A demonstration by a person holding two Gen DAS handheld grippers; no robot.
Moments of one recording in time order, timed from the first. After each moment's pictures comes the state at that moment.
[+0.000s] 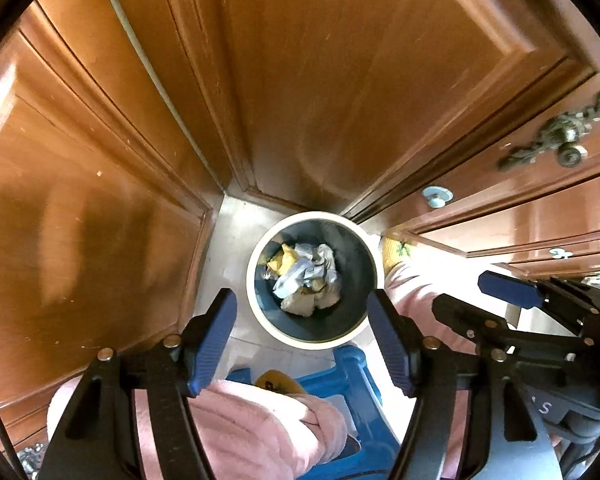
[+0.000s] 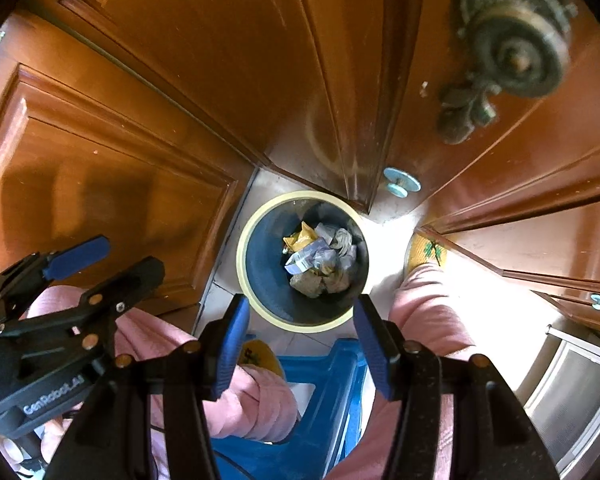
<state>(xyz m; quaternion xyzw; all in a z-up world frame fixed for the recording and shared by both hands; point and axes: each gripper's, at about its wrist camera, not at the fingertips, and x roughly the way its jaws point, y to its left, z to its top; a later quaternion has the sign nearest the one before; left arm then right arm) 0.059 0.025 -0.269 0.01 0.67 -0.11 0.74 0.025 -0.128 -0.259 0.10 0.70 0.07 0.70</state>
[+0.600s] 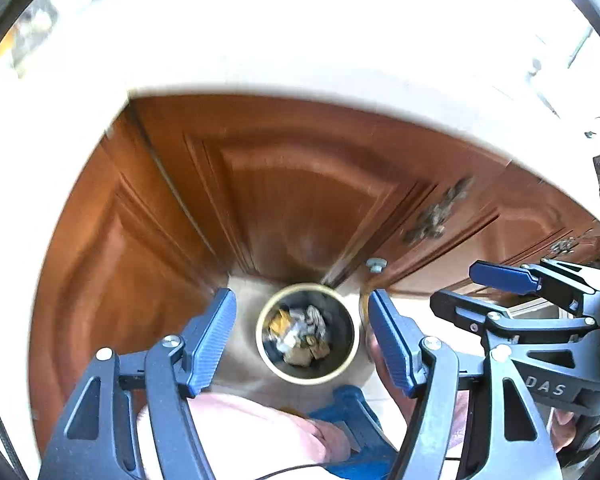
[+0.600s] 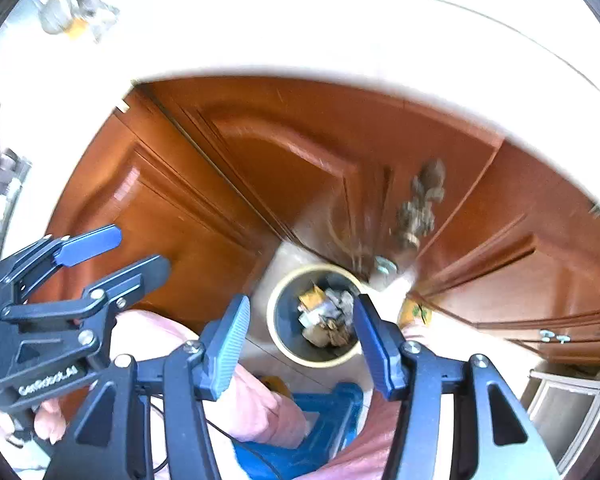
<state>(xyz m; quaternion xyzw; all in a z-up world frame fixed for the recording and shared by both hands) 0.051 0.030 -0.094 0.03 0.55 -0.16 0.82 0.012 -0.133 -0.091 0.09 0.59 0.09 0.80</state>
